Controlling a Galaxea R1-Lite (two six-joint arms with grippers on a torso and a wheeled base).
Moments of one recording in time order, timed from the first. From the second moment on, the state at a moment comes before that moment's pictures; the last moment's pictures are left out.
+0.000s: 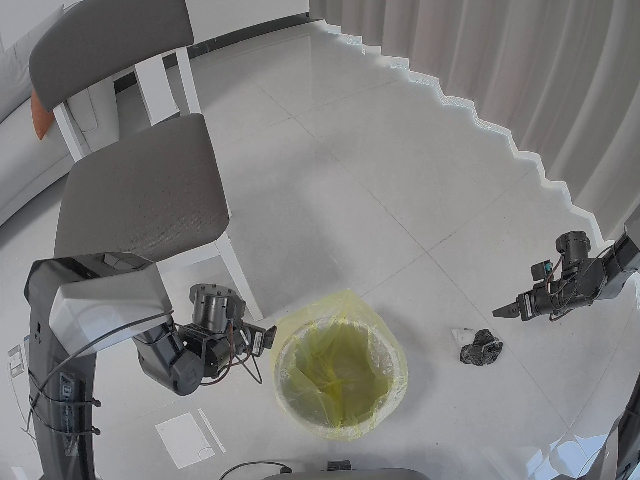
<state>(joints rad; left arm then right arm) -0.40 2.35 -0.80 -0.97 0.17 0.05 -0.18 2.15 -0.98 -0.26 0.38 -0.28</state>
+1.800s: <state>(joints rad) -0.41 2.24 -0.78 -1.08 0.09 0.06 -0.14 2.46 -1.19 -0.25 0.26 -0.39</state>
